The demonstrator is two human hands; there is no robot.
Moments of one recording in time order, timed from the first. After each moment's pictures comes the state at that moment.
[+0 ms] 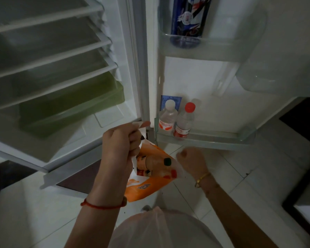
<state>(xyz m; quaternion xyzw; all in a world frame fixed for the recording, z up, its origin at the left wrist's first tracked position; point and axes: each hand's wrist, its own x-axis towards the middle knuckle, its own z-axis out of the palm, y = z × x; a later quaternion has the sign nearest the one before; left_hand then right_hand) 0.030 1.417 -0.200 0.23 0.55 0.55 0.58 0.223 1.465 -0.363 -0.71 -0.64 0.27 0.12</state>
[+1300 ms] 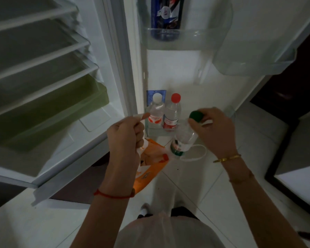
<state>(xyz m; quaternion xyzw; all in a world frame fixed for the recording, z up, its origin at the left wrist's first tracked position) 0.041 1.412 -0.194 0.25 0.53 0.55 0.60 0.255 1.432 -0.247 -0.67 -0.63 0.09 0.38</state>
